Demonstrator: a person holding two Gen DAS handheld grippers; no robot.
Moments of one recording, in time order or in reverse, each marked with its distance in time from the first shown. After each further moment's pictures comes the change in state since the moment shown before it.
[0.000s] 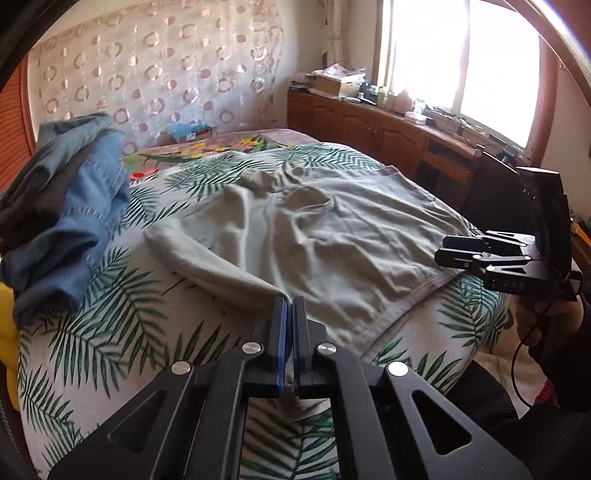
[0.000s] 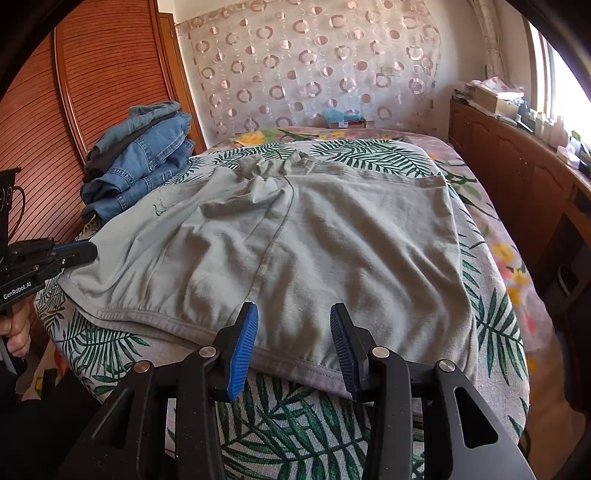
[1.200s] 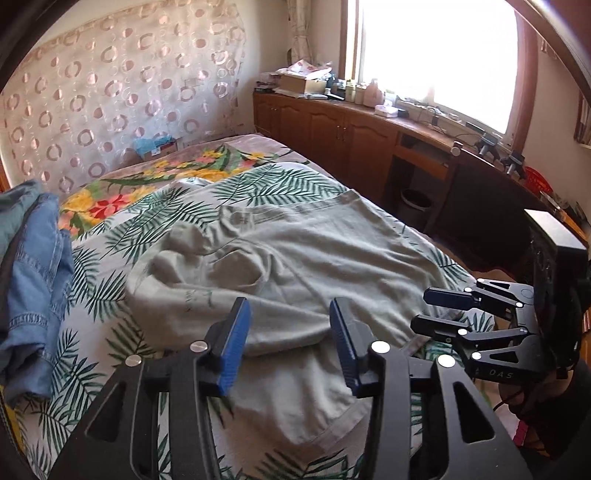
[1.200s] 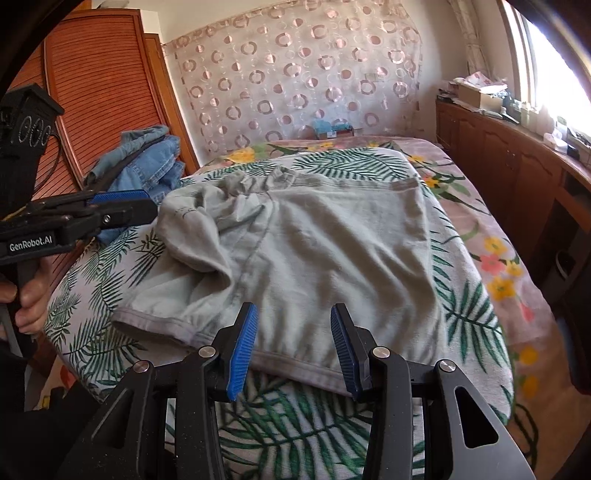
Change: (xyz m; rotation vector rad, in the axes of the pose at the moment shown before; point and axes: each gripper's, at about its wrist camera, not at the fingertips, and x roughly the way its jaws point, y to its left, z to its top) left arm 0.035 -0.049 0.073 0.081 0.022 -0.058; right arm -0.004 0.003 -0.005 0.059 -0.053 0.011
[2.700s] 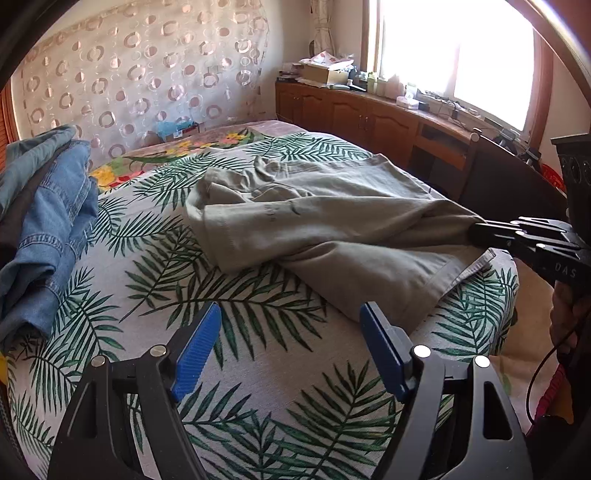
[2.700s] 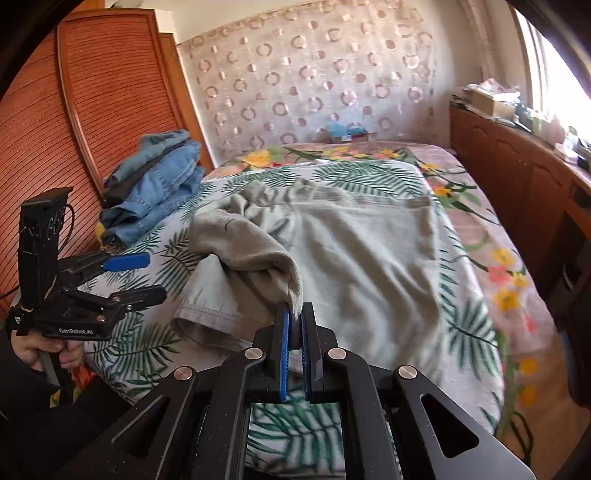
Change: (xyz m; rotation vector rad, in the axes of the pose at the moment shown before) left arm 0.001 0.016 -0.055 -0.033 0.022 0.055; right arm -0.016 -0.009 0.007 -0.014 -0.008 0.023
